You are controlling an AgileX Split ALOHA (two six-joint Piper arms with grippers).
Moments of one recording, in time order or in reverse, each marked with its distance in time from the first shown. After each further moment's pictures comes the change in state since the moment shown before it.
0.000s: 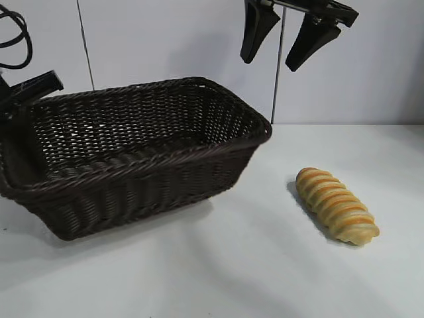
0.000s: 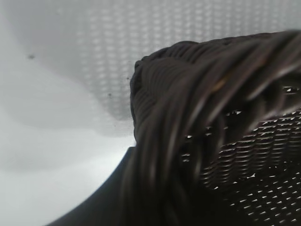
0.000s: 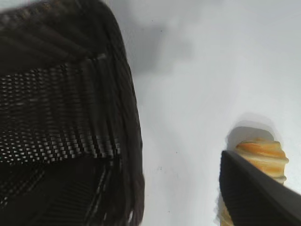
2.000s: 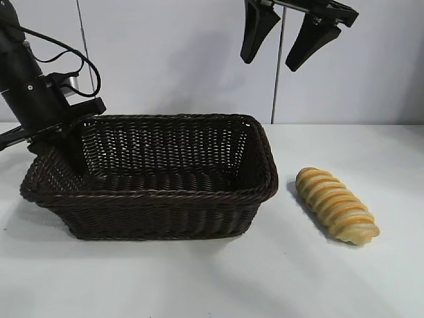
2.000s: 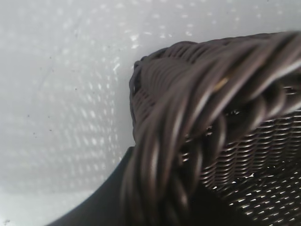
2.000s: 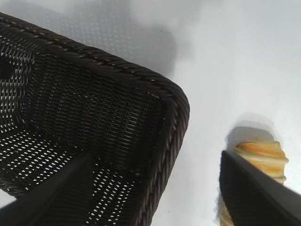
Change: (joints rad) left arm 0.000 0.272 -0.291 -0.017 0.097 0.107; right arm 0.000 0.000 0.000 0.000 0.001 0.000
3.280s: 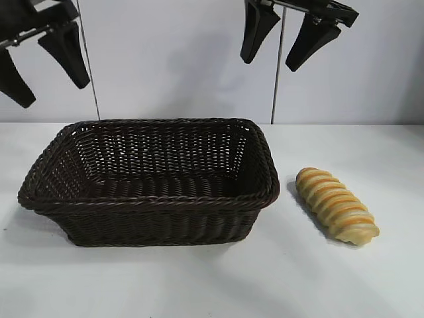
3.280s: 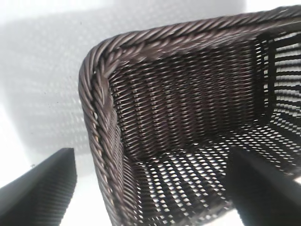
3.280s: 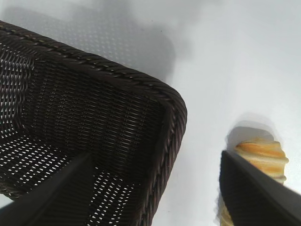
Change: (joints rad) left arm 0.000 -0.374 0.029 -0.040 0.060 -0.062; right arm 0.000 0.000 0.000 0.000 -0.001 0.000
